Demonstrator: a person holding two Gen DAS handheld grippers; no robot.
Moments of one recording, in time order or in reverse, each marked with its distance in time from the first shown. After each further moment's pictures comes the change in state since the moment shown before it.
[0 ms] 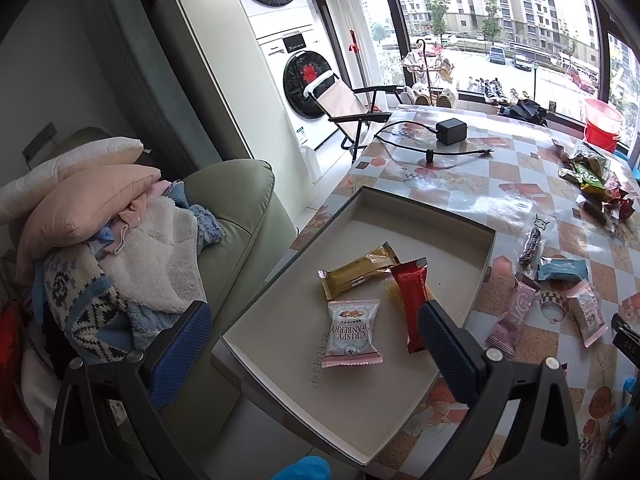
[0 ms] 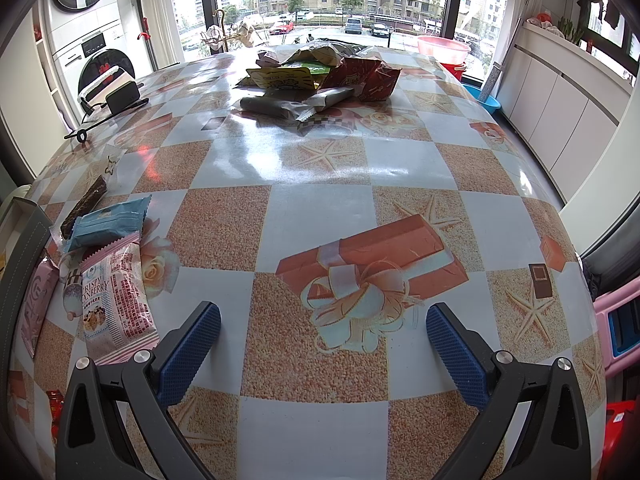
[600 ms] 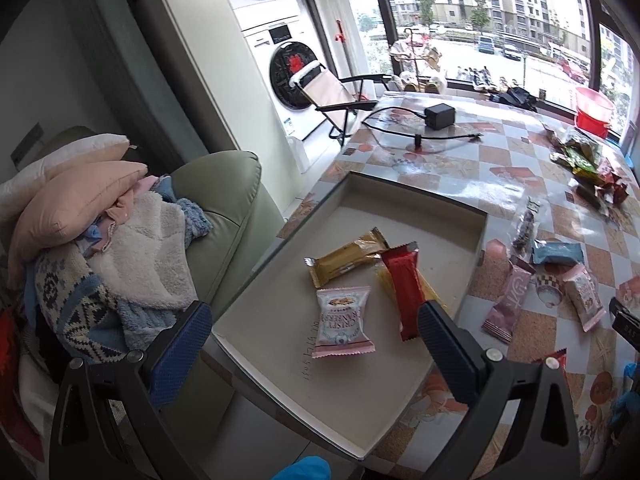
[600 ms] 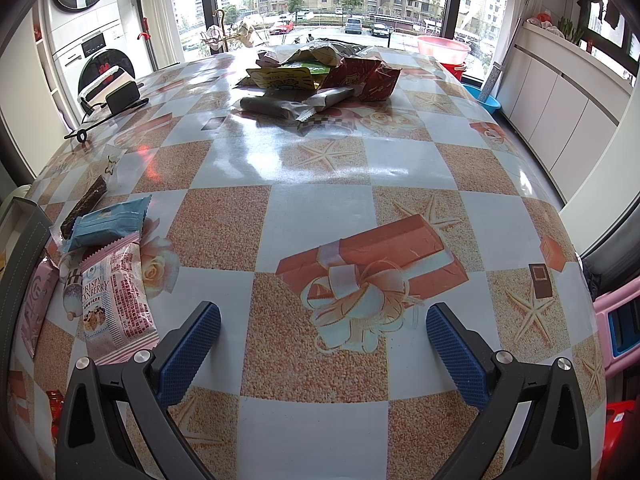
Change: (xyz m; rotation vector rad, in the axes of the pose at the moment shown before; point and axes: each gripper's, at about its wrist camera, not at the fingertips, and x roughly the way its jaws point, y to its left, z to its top) left arm 0.007 -0.008 -0.007 0.053 0.038 -0.063; right arm 0.000 0.000 0.000 0.000 0.000 0.000
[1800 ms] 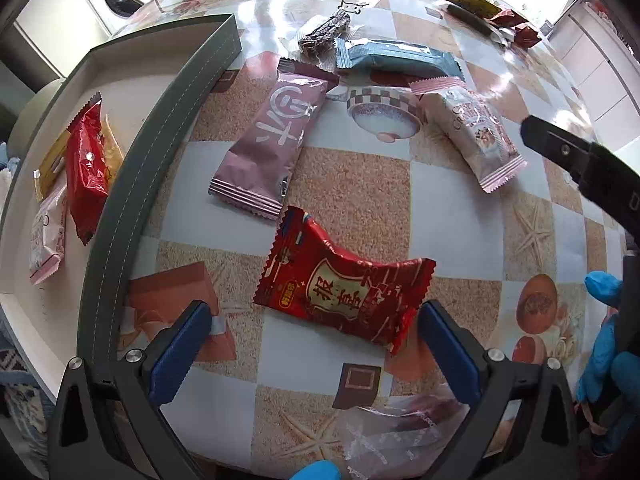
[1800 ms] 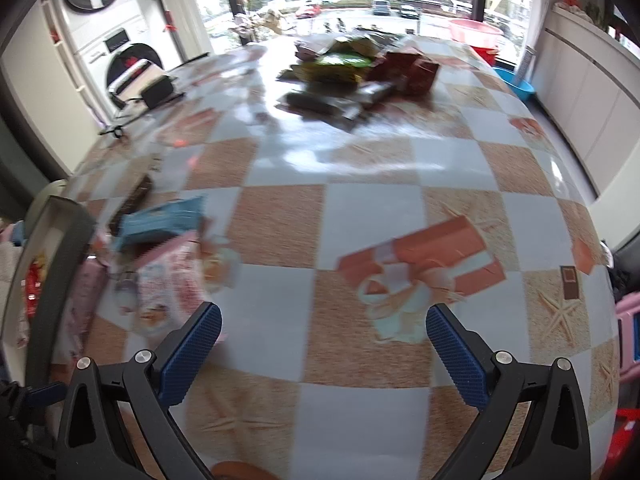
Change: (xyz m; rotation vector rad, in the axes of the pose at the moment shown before) left arm 0.073 -0.164 -0.049 0.203 0.442 -0.399; right arm -0.026 0.029 0.013 -0.071 0.040 0.186
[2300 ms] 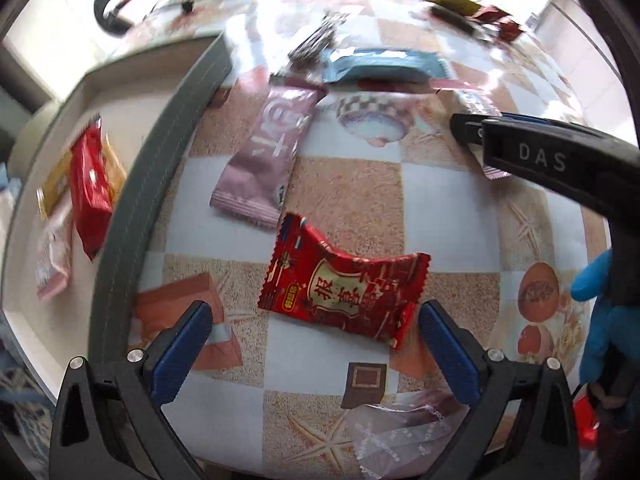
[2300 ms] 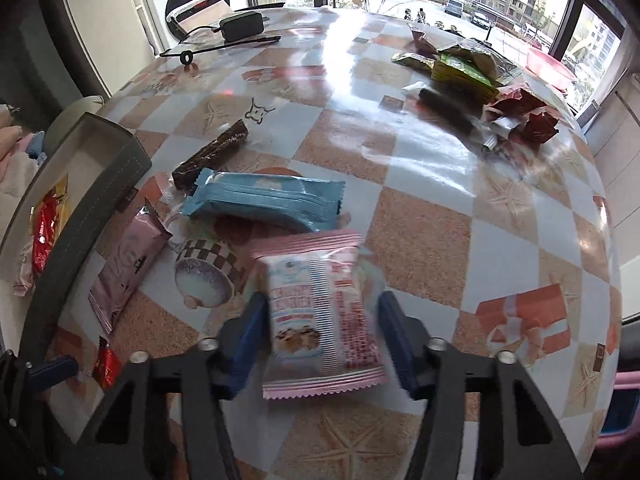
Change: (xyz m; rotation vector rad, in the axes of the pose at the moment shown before) left arm -0.011 0.001 -0.003 0.109 -0.083 0.029; right arm 0.036 0.054 0.013 -0.191 0.133 0.011
